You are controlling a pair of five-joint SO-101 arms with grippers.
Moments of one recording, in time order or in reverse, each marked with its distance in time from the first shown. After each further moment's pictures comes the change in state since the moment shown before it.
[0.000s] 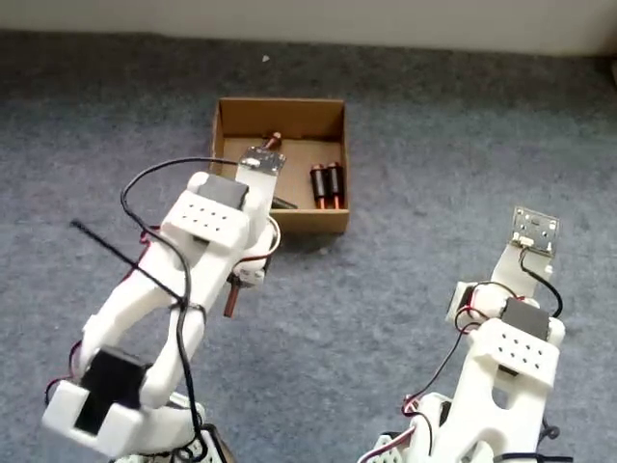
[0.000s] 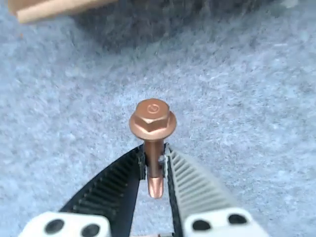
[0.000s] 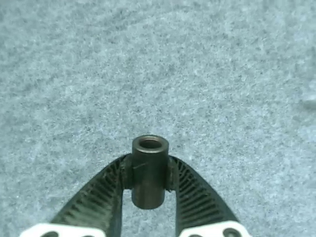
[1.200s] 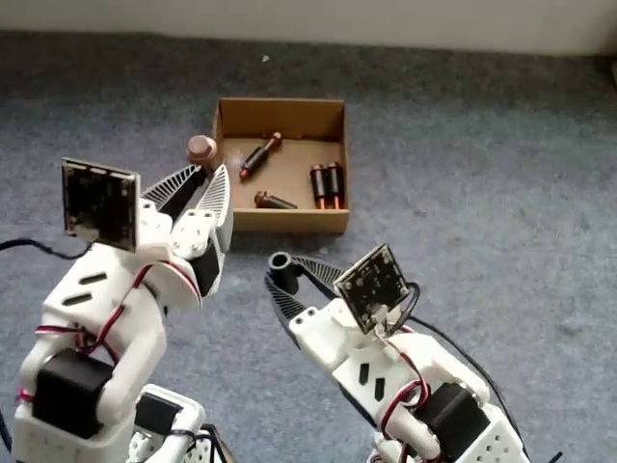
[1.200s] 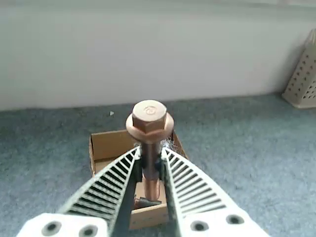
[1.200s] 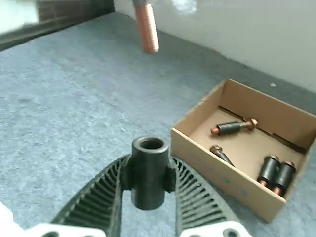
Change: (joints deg) left arm -1.1 -63.0 10.4 -24.5 0.2; right arm -68.9 -37.7 -1.1 -10.9 -6.2
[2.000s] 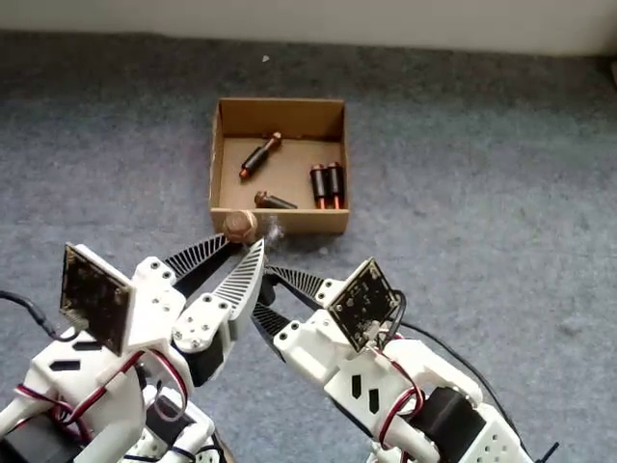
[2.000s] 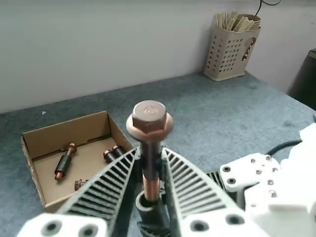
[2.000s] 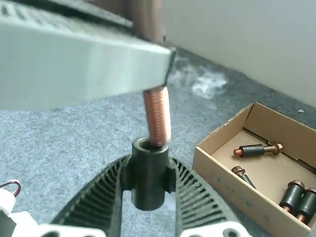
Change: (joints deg) left arm 17.7 -12.3 -0.2 12.4 0.4; right arm -3.2 0.0 0.0 -2.7 0.0
